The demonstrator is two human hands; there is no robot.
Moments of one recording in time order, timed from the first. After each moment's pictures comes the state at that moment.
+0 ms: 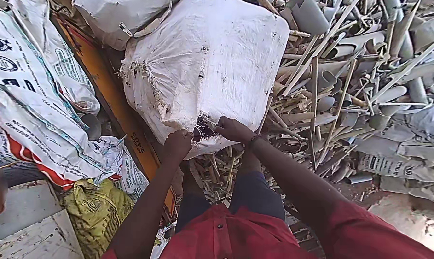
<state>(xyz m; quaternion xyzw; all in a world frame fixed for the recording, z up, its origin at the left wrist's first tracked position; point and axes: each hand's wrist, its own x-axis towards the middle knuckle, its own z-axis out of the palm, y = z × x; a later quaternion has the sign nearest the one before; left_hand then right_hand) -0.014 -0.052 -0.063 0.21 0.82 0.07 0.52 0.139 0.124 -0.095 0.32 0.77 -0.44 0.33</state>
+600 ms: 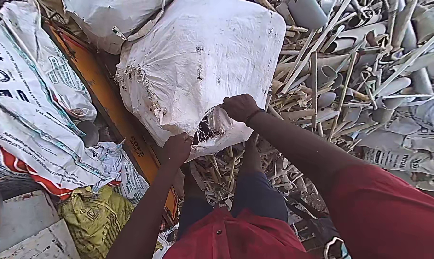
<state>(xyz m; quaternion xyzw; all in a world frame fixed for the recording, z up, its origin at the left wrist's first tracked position) -0.011 -0.040 -0.064 0.26 0.81 0.03 0.52 0.124 0.193 -0.126 0.23 0.91 -0.14 0.32</state>
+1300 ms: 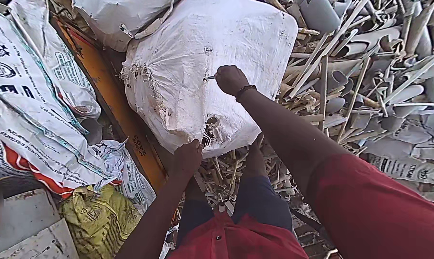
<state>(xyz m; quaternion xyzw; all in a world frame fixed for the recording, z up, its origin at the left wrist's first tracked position) 0.008 -0.036 -0.055 0.31 0.80 -0.04 0.52 0.023 0.230 -0.133 0.37 0.85 -0.30 0.22</state>
